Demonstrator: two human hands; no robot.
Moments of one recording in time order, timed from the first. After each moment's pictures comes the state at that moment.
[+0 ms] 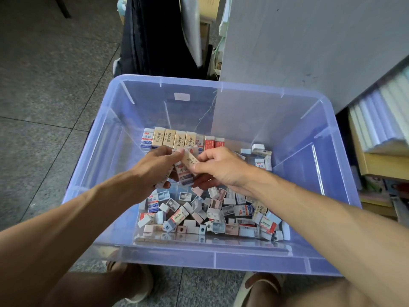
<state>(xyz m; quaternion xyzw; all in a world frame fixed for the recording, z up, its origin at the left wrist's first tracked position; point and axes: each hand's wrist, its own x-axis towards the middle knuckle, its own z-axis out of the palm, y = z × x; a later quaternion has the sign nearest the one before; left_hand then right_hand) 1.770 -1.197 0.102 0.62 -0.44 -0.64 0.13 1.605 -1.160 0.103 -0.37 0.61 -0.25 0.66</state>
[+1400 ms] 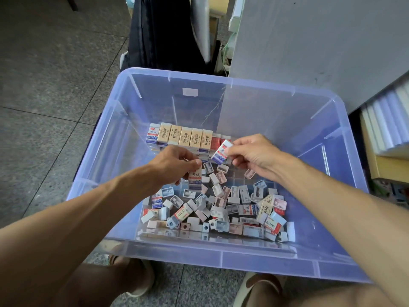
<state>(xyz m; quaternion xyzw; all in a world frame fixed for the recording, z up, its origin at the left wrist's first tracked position) 1.761 -1.199 0.098 0.58 -0.57 -0.58 0.06 1.555 -1.180 0.087 -0.31 0.68 -0.29 0.59</state>
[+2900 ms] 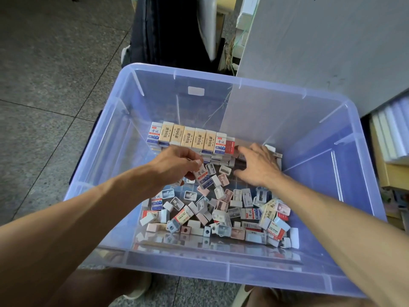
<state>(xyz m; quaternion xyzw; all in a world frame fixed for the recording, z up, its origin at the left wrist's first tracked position) 1.764 -1.204 0.096 0.58 -0.53 -0.61 0.06 1.541 -1.178 0.031 -0.62 0.75 0.07 0.24</state>
